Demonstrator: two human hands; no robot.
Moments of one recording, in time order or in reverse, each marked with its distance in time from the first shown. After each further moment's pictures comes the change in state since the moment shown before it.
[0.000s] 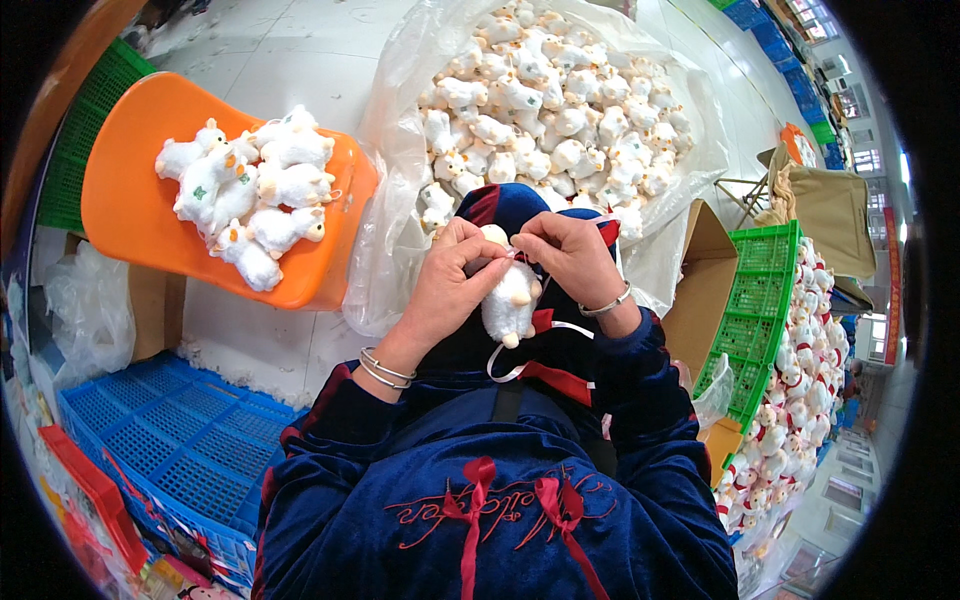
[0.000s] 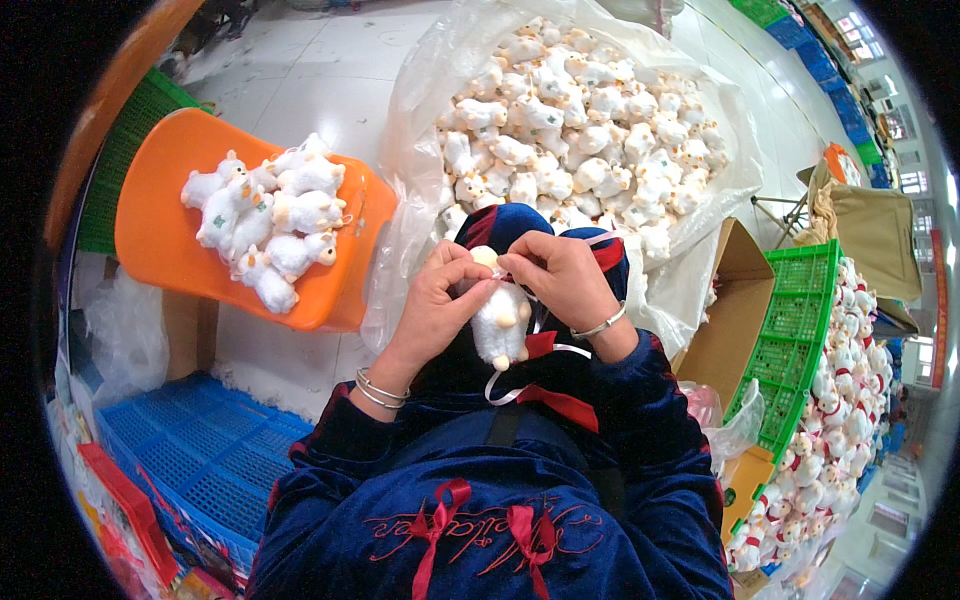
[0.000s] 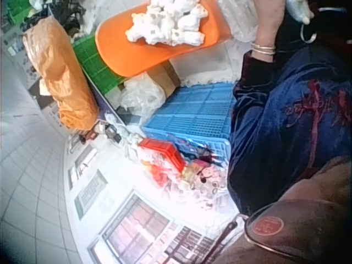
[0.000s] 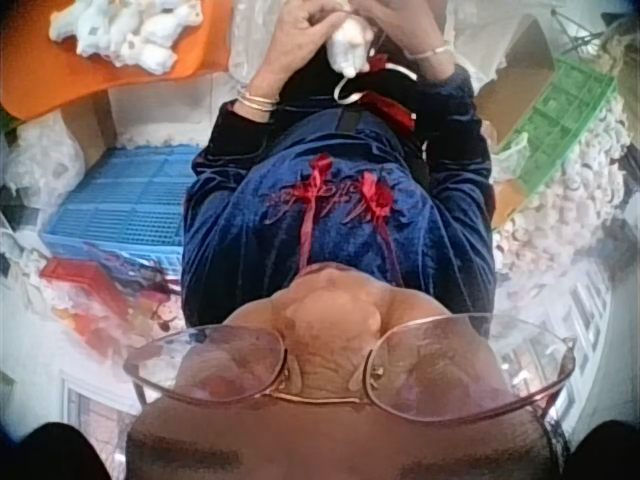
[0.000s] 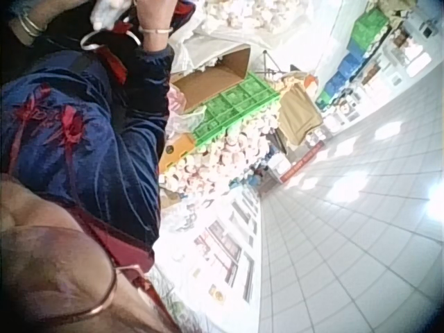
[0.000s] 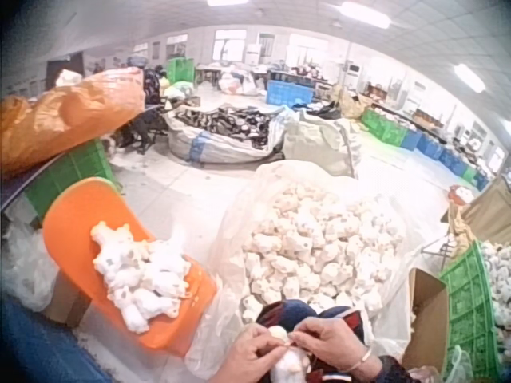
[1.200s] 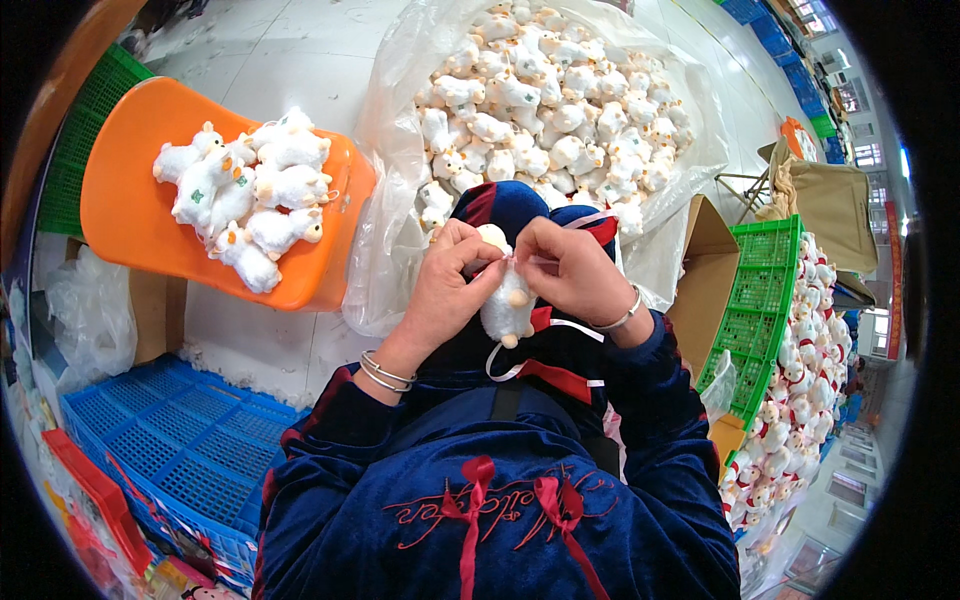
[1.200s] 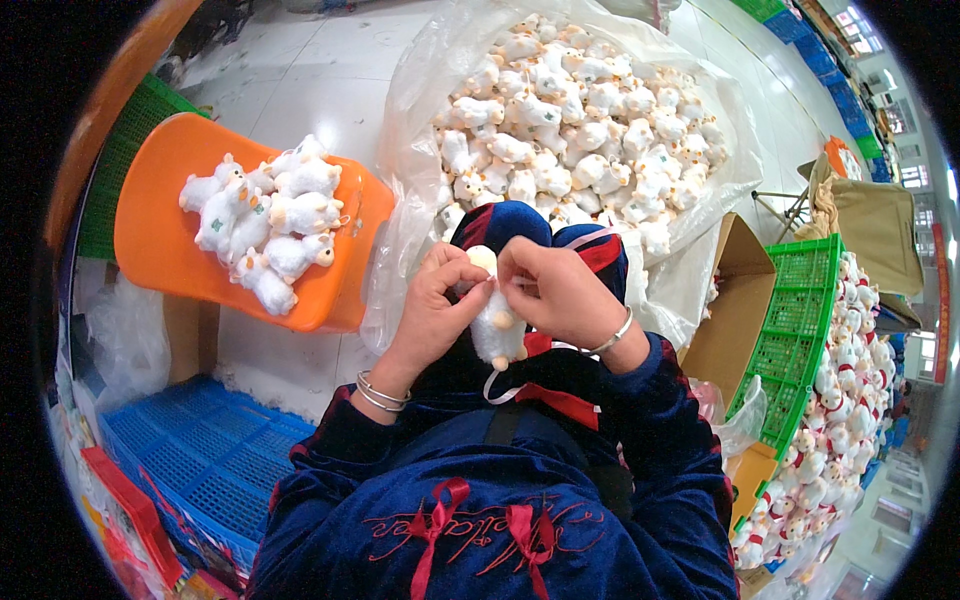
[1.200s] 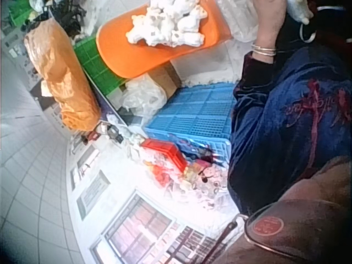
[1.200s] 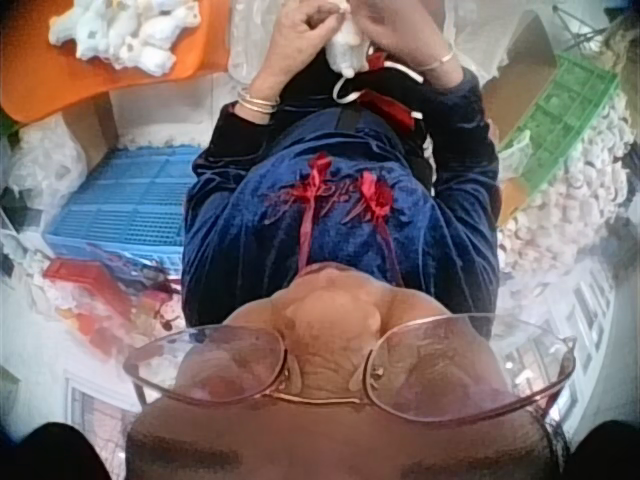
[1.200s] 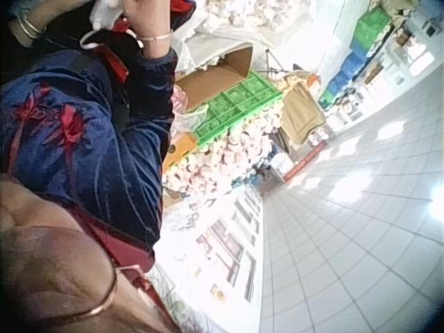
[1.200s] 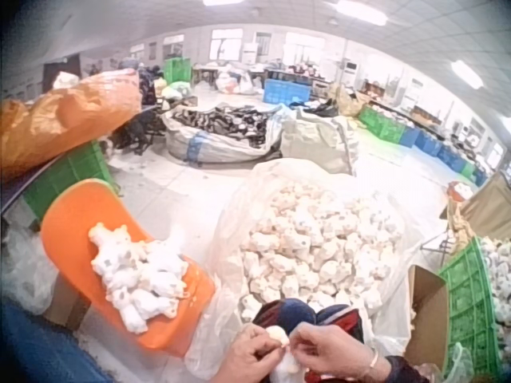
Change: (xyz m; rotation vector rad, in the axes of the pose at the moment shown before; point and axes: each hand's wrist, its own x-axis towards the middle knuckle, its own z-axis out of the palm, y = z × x) left_hand -0.001 -0.014 0.006 0.090 0.055 0.171; right_hand -0.016 -0.014 -0.007 -0.030 -0.141 -0.169
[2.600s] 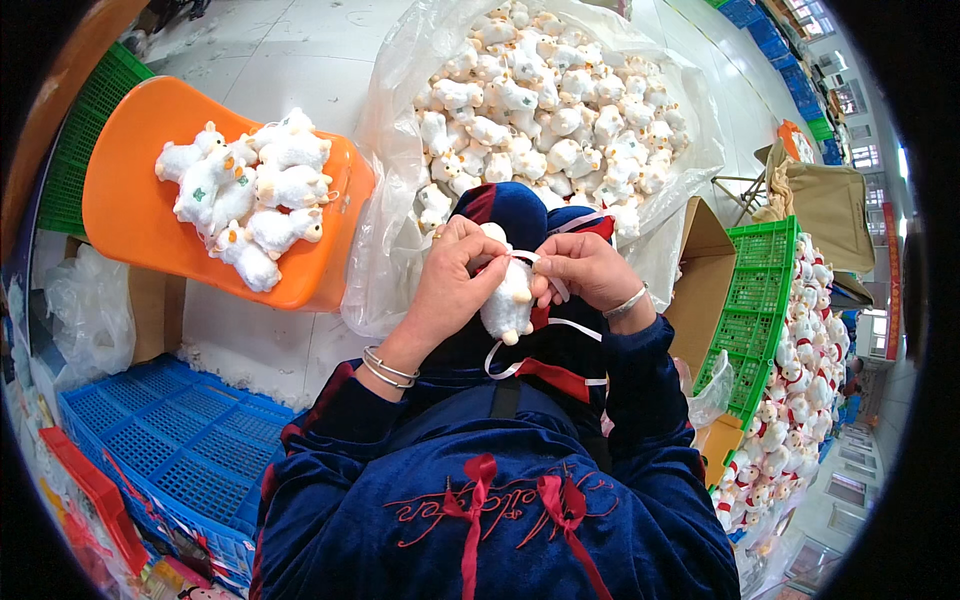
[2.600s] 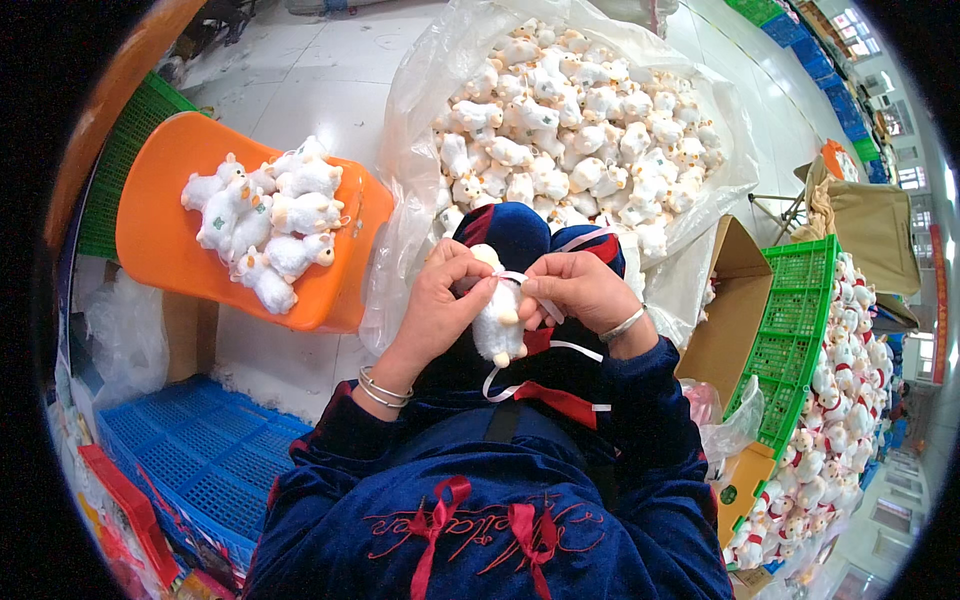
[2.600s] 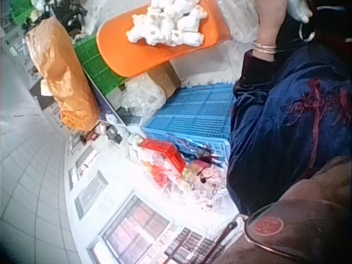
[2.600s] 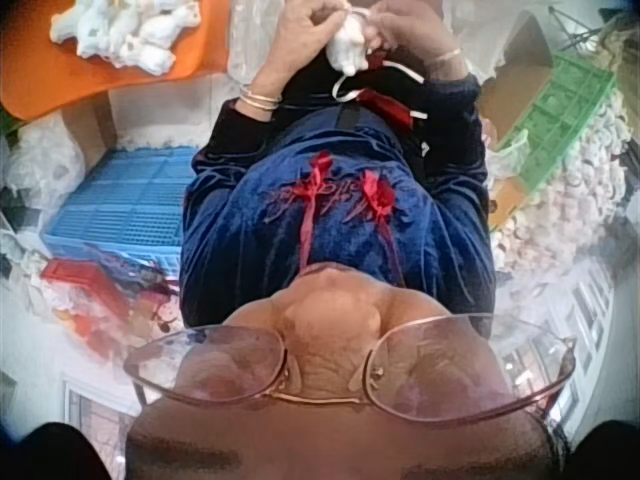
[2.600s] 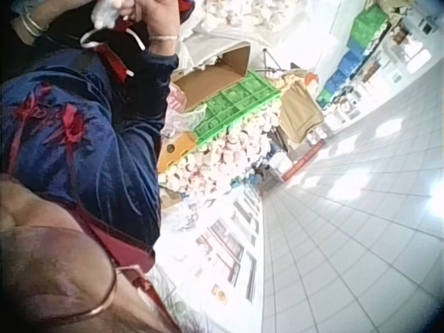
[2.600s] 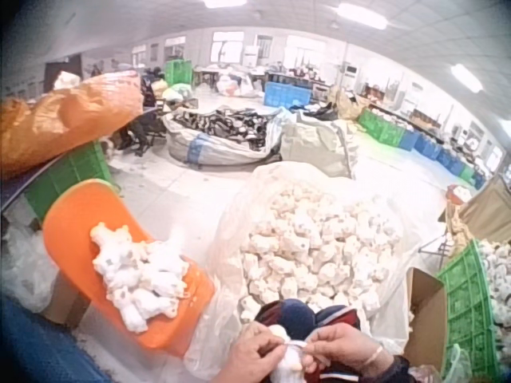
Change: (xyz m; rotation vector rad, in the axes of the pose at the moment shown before) left_hand 0.004 0.007 0.006 -0.025 0.024 -0.028; right_hand -0.014 0.044 -0.022 0.721 -0.193 0.485
